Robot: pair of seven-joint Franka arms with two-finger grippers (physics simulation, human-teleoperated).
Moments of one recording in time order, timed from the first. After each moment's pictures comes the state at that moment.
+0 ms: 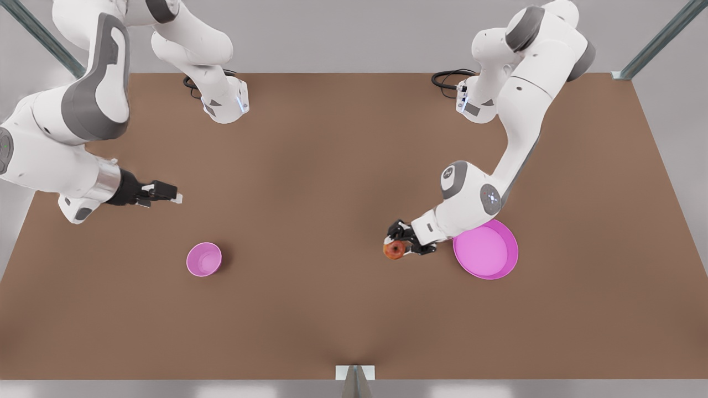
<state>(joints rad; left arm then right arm) 0.00 0.61 -0.58 -1.64 -0.34 2.51 0.15 -0.10 0.28 0.11 -1.37 0.37 1.48 0.02</state>
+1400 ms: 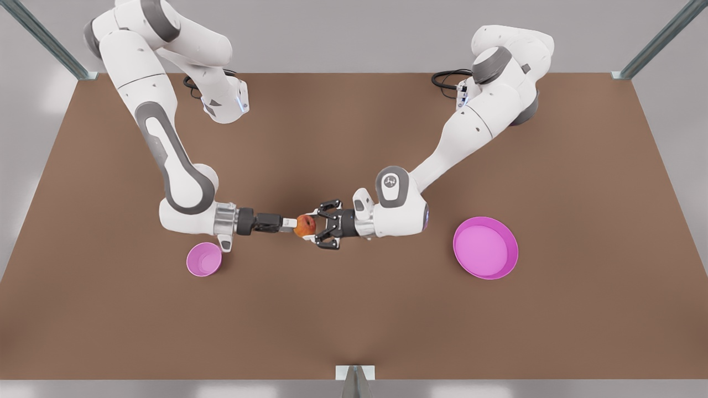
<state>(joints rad) -0.22 0.98 -0.76 -1.25 -0.89 2.59 1.85 -0.19 0.47 0.52 -1.87 1.33 2.13 -0.49</state>
